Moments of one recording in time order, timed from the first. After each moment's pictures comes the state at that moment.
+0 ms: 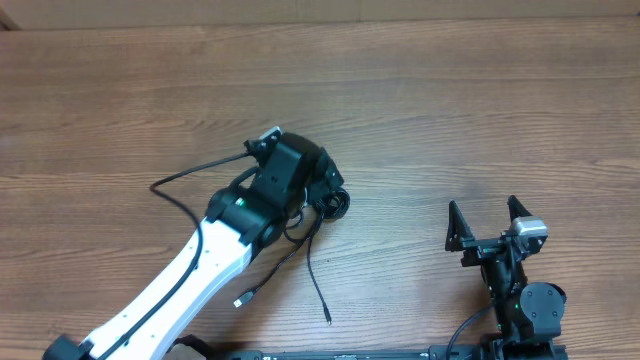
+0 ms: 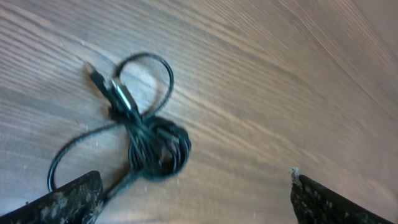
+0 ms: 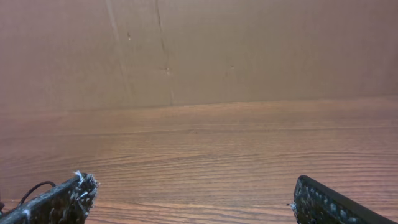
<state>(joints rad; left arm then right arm) -0.60 1.37 1.03 -0.57 -0.10 -1.08 0.05 0.01 0.02 -0.03 -0.07 0.11</state>
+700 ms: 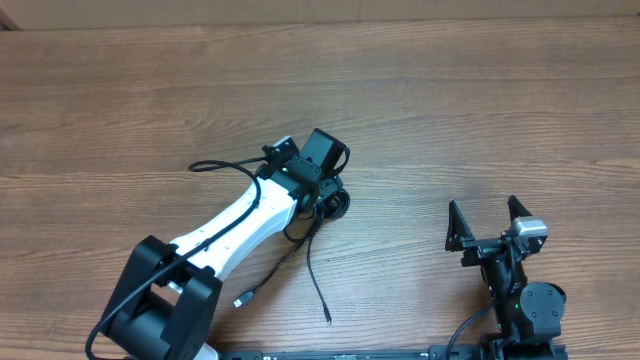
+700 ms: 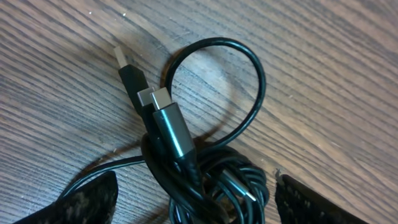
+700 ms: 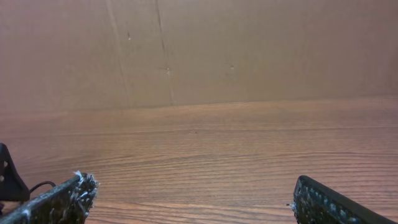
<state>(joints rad) -0.60 1.72 1.09 -0.56 -0.18 -1.15 0.05 0.01 0.02 -0.03 -0.07 0.11</state>
